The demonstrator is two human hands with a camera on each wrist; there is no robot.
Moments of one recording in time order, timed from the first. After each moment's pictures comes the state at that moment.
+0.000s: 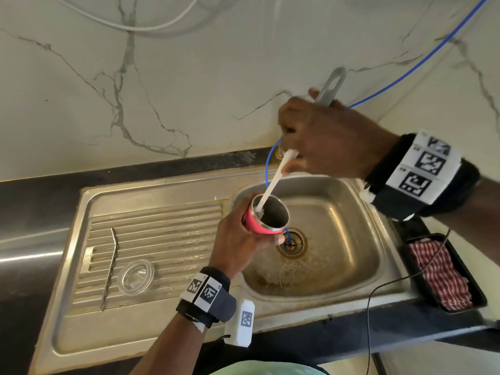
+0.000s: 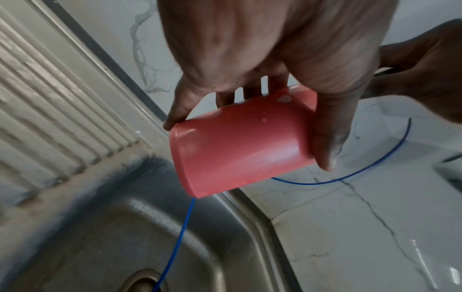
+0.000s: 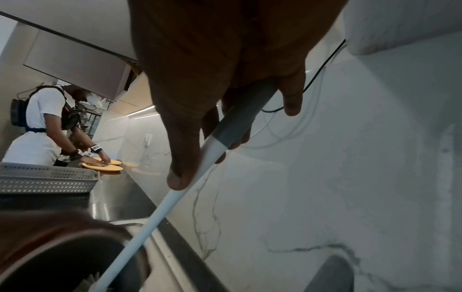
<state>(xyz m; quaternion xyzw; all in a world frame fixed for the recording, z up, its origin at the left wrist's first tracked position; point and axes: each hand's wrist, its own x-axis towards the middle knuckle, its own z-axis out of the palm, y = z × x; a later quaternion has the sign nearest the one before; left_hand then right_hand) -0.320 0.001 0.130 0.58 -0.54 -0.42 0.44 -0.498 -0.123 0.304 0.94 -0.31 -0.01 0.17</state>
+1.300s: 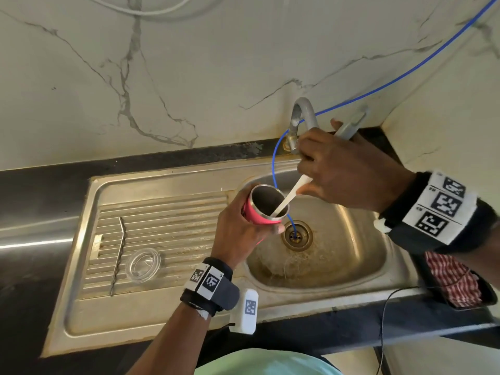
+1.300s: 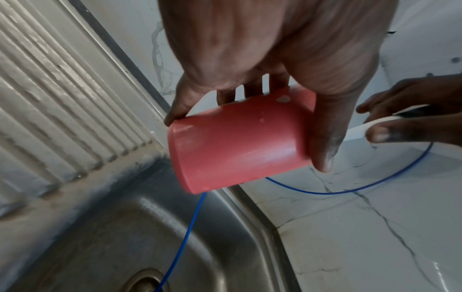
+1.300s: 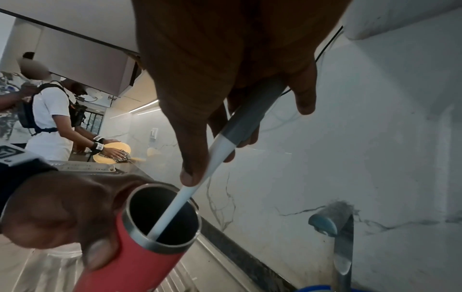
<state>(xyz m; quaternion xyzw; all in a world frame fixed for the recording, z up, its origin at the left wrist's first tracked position) -0.311 0.000 0.115 0.61 -0.53 -0.39 0.44 -0.519 -0.091 0.262 0.94 -0.30 -0.03 0.16</state>
